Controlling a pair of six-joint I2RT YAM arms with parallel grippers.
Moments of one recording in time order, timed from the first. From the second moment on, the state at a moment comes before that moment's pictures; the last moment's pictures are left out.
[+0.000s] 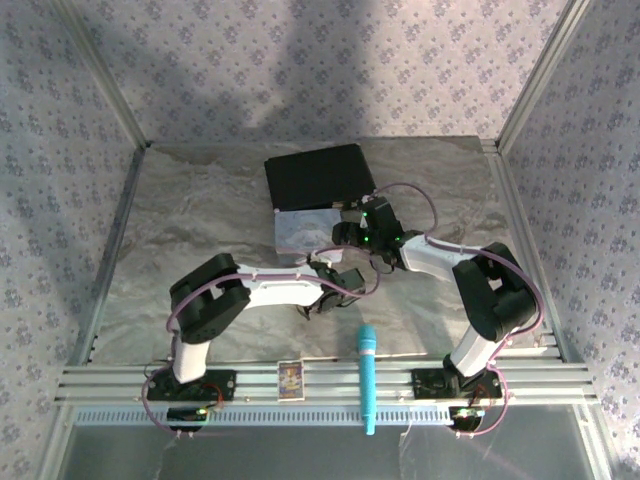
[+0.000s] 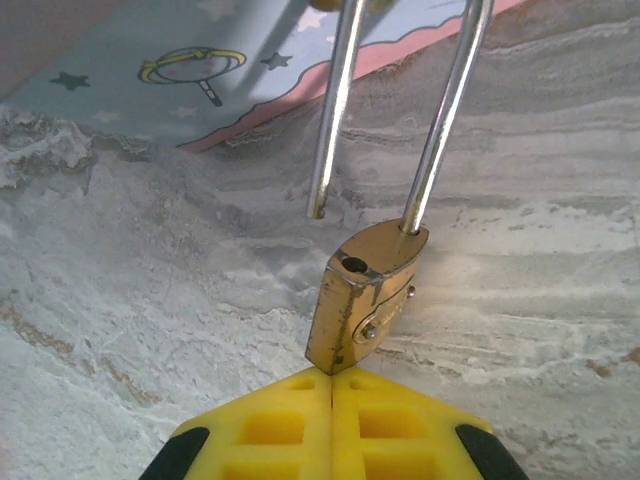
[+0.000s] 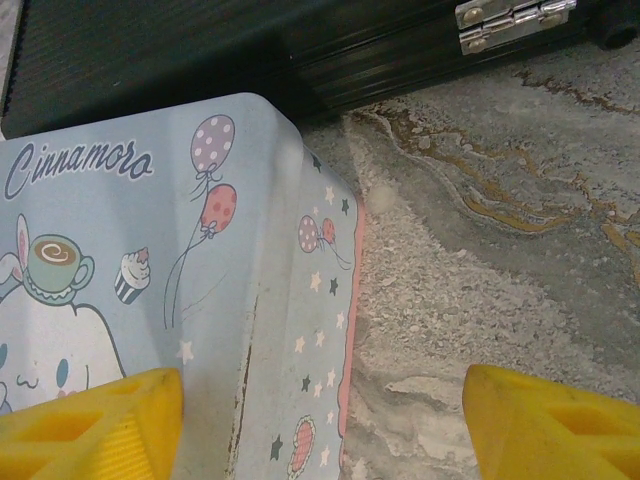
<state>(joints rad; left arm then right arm) -1.14 1.93 1.22 -0.91 -0.65 -0.87 0.53 1.67 0.88 0.04 -0.09 0.54</state>
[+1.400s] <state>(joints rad) -0.97 1.75 0.96 -0.42 -0.44 -0.43 0.51 1.67 0.86 0.08 -0.14 0.54</state>
